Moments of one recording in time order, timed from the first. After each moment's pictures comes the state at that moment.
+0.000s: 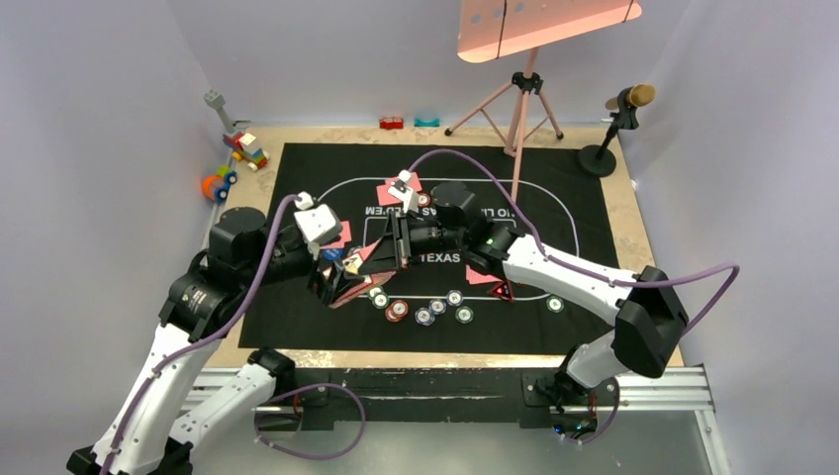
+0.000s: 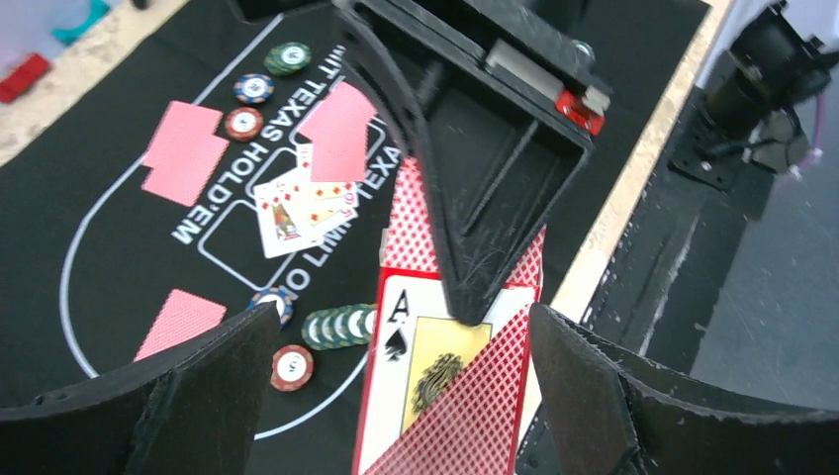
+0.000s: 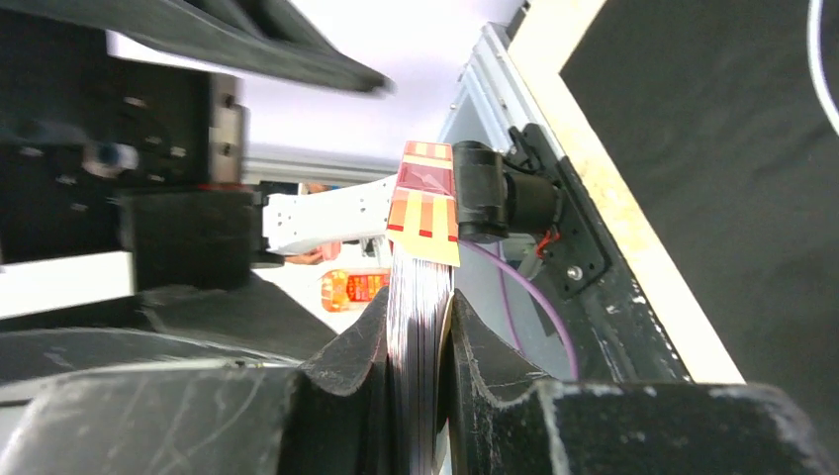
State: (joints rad) left arm -0.45 0.73 1.06 -0.79 0.54 0.22; right arm 0.89 1.49 1.14 0.07 -0.67 1.03
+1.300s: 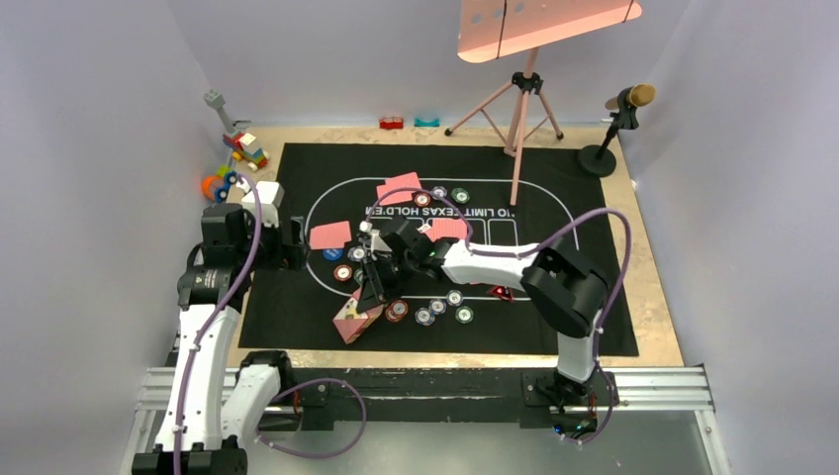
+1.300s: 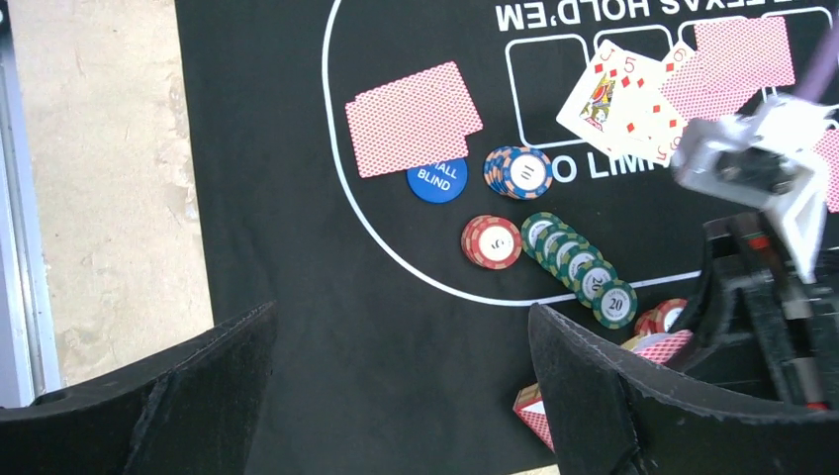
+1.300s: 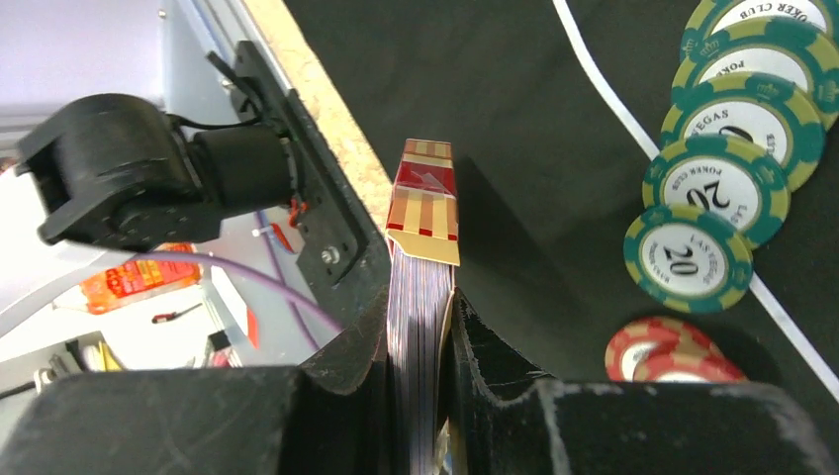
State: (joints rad) left arm 0.05 0.80 0.90 -0.77 0.21 0.05; right arm 0.97 1.86 1.19 -0.10 -0.54 0.69
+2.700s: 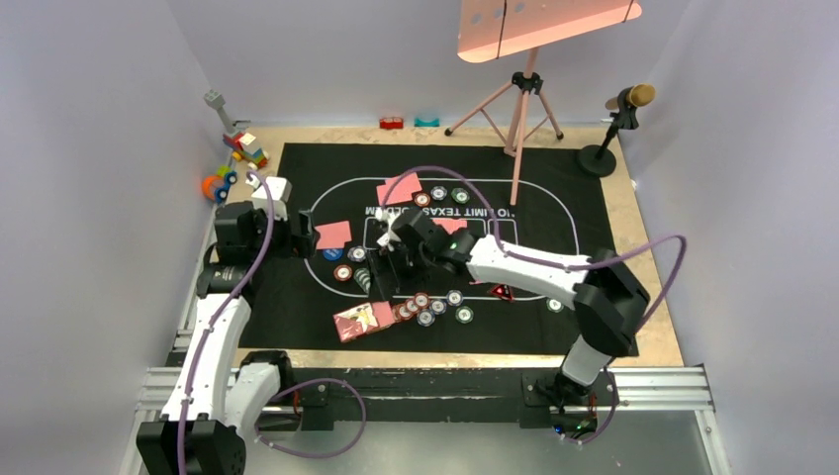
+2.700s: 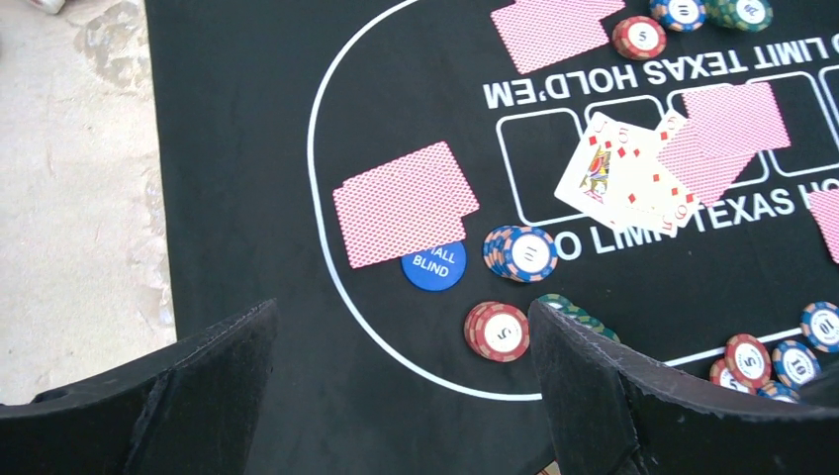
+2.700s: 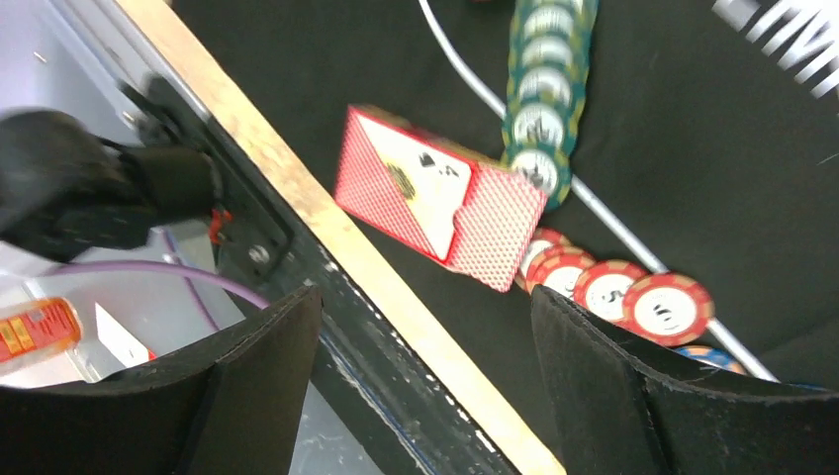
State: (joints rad) left arm 0.05 0.85 0.72 -0.38 0.27 0.04; right arm 0.98 1.69 1.19 -0.36 -0.25 0.57
